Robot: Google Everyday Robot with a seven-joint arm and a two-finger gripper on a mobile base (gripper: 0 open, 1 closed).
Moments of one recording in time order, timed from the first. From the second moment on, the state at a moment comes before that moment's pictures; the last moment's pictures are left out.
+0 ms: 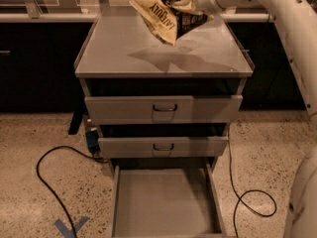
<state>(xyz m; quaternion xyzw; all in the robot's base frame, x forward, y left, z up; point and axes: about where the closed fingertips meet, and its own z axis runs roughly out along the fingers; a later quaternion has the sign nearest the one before) 0.789 -0.074 1.015 -0.65 0.52 -0.08 0.56</state>
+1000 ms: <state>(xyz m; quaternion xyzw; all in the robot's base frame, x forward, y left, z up) 0.830 -0.097 0.892 -0.61 0.59 -0.04 0.53</state>
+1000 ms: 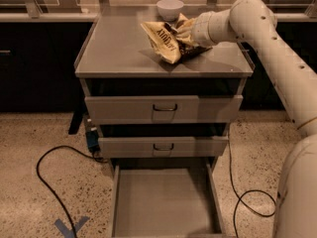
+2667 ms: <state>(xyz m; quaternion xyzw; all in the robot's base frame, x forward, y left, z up) 0.830 -0.097 0.892 -0.61 0.59 -0.04 0.53</state>
